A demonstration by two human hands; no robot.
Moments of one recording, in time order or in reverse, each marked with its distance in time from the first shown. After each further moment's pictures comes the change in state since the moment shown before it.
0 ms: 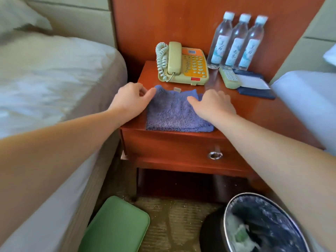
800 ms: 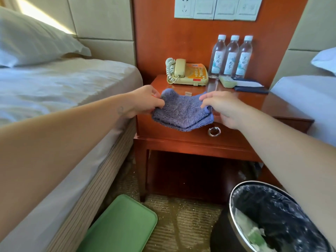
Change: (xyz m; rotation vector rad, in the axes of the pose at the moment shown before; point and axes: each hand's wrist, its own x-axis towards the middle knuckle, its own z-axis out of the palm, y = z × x) left_hand -0.103 0.031 -0.019 -0.349 -0.246 -0.071; right_hand -0.097 0.049 0.001 1.022 -0.177 -0.096
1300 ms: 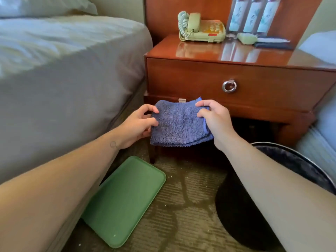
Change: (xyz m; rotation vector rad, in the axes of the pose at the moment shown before) left_hand -0.109 -0.143 0.066 -0.505 -0.037 -0.143; right_hand -0.060 0.139 0.067 0.138 0.078 -0.086
